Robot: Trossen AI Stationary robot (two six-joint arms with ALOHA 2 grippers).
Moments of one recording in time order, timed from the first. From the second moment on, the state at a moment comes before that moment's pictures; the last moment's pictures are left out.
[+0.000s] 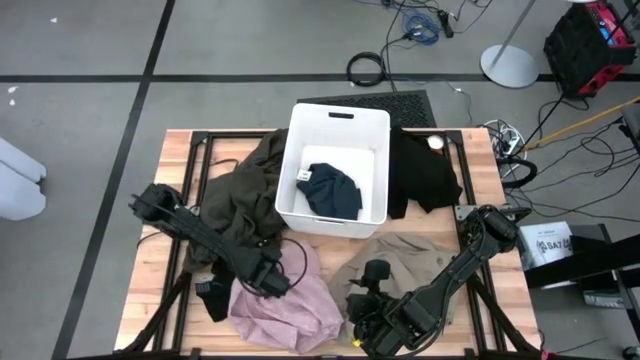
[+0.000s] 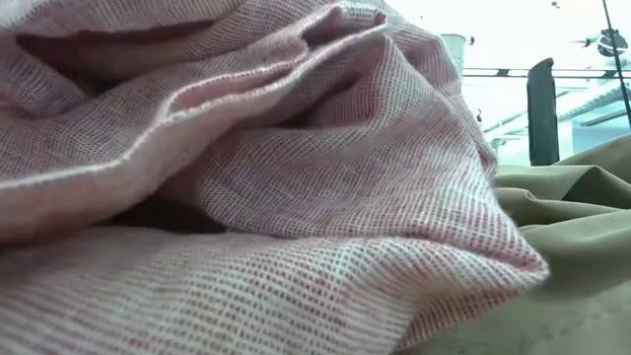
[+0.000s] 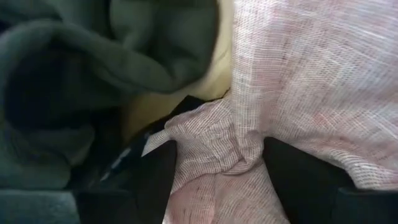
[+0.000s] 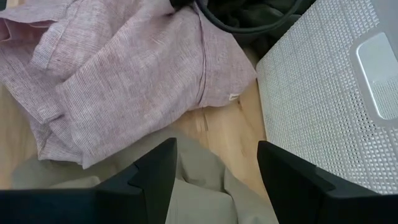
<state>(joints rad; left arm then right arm) -0.52 1.81 1.12 -1.03 -0.08 -1.20 0.74 2.00 1.80 -1.11 0.76 0.69</state>
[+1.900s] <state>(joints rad) -0.52 1.43 1.27 -0.88 -0.41 -0.83 0.74 2.00 1.80 -1.13 0.75 0.69</state>
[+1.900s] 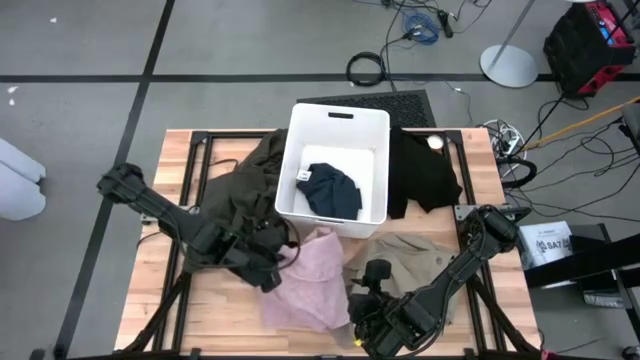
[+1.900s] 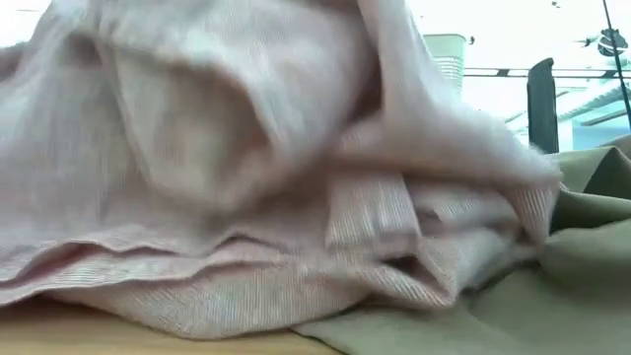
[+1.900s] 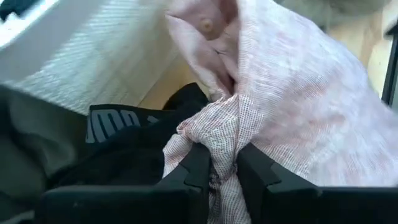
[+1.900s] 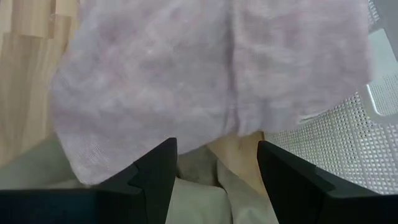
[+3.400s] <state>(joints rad) -0.75 1.58 1.48 -1.11 -0.73 -1.12 0.64 1.95 1.61 -0.65 0.89 0.43</state>
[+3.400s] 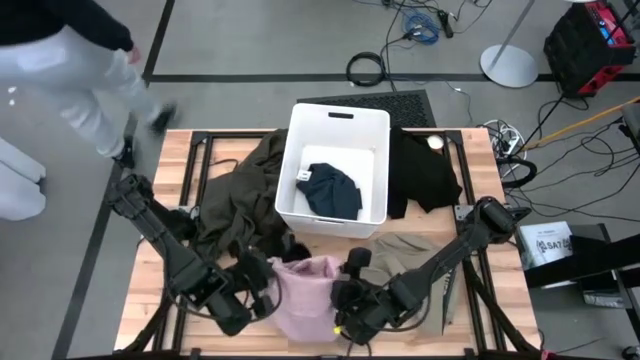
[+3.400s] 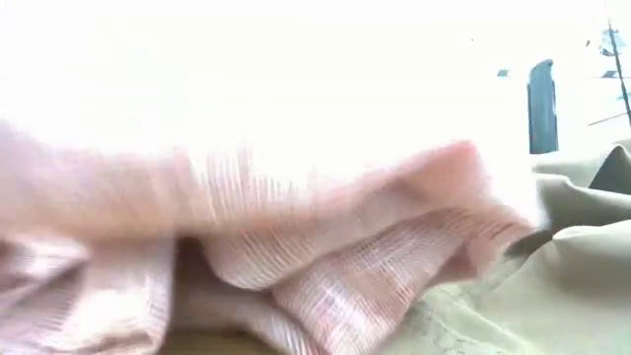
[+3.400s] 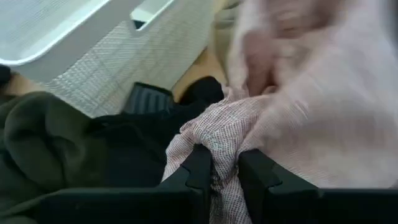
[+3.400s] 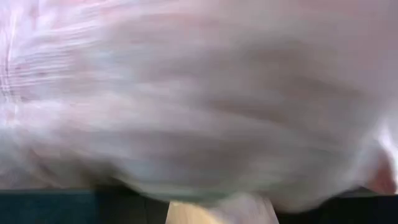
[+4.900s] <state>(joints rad) -1.08 1.72 1.51 -1.34 -0.64 -0.92 0.49 2.08 1.69 -0.60 0.68 0.12</state>
